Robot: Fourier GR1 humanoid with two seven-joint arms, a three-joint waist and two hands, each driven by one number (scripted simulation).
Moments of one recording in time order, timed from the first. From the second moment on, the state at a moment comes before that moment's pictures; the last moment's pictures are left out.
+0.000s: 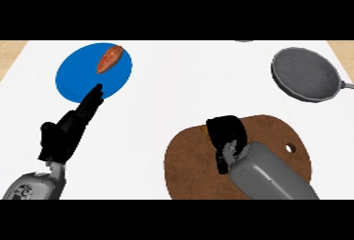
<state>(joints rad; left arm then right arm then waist) -0.14 0.33 -0.16 -1.60 0.06 0.01 0.19 -0.55 -0.22 0.64 -1.43 0.52 0.75 0.99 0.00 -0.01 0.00</state>
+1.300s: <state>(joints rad) -0.15 0.29 -0.12 -1.58 0.03 -0.01 0.19 -0.28 -0.33 0.34 -2.02 0.95 0.03 0.75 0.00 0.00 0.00</state>
